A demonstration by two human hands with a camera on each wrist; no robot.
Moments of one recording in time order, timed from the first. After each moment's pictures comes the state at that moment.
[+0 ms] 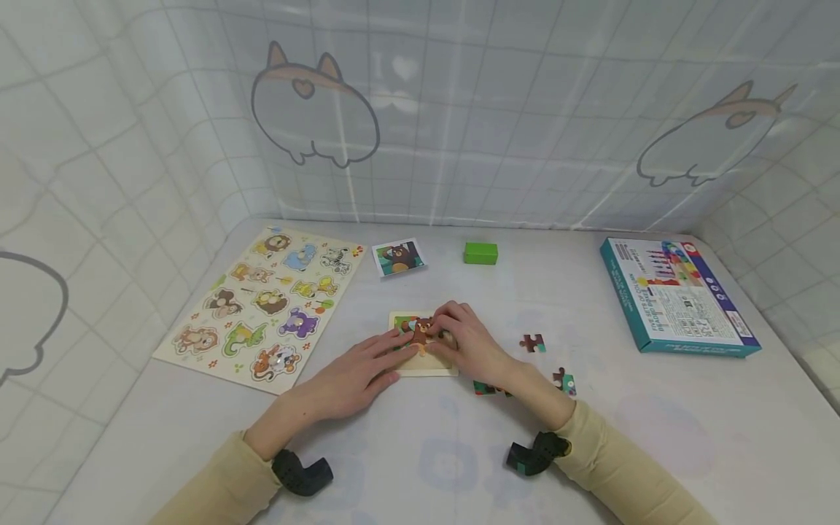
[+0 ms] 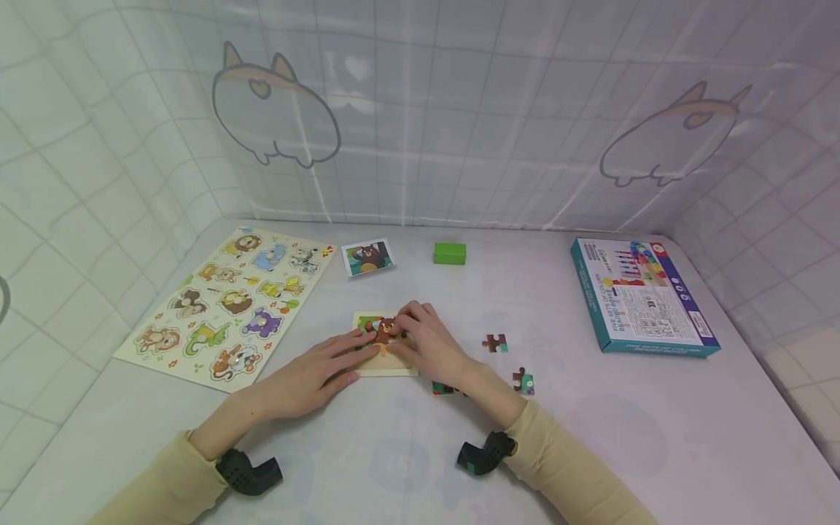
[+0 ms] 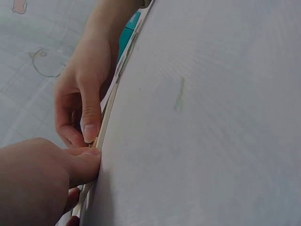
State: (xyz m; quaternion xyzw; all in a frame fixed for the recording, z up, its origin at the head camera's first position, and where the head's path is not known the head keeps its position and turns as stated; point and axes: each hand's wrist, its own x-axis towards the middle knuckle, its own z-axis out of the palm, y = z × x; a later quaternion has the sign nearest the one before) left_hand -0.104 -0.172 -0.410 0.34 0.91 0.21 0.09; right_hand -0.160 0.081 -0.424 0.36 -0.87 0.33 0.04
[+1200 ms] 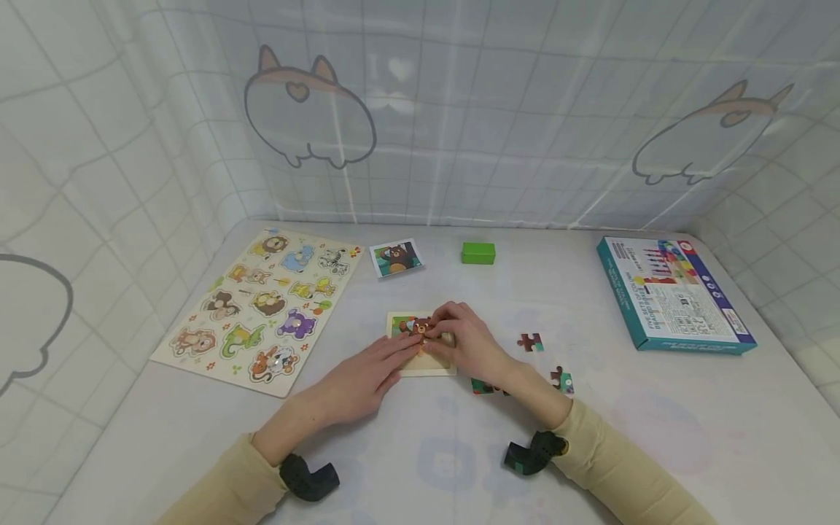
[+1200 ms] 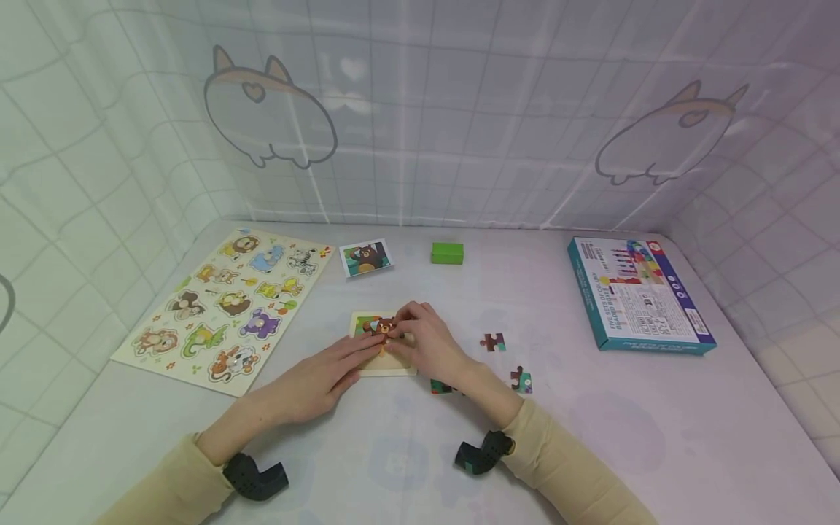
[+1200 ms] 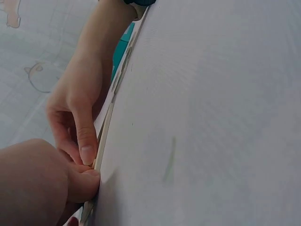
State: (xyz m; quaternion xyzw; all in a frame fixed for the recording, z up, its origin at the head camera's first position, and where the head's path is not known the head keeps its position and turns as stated) left_hand -0.102 -0.158 -0.408 0.35 0.92 0.18 0.08; right_hand -0.160 0.081 -0.424 0.34 -0.87 0.34 0.05
